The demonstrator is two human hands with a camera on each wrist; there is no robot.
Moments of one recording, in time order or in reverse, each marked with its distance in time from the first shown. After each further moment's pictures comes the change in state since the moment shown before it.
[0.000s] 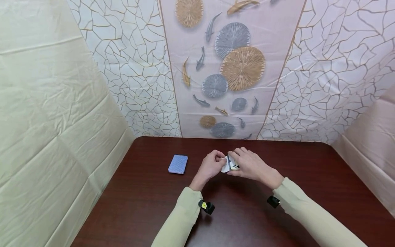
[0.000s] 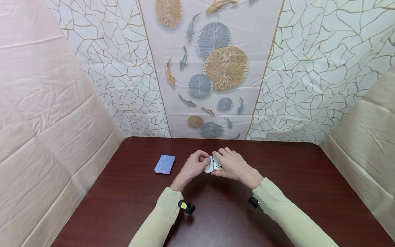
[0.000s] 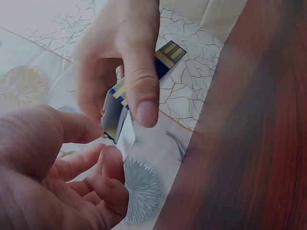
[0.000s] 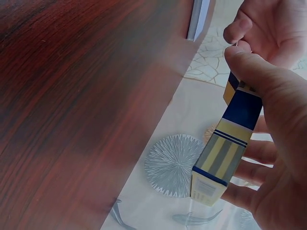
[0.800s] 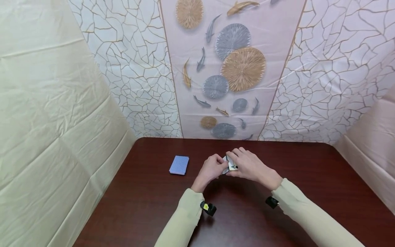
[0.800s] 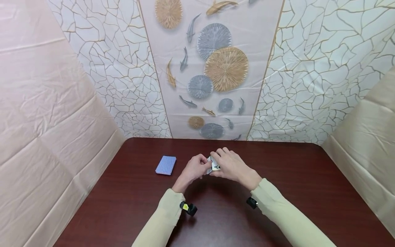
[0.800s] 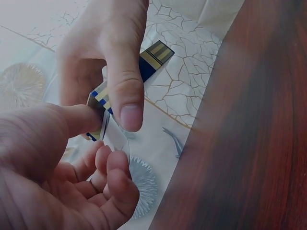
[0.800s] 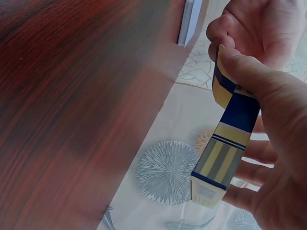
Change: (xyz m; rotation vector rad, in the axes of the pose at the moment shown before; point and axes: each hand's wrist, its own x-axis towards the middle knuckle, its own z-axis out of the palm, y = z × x) left_hand -0.005 0.000 0.001 0.044 -0.043 -0.090; right_hand 0.005 -0.008 -0.002 0.000 0.013 -0.012
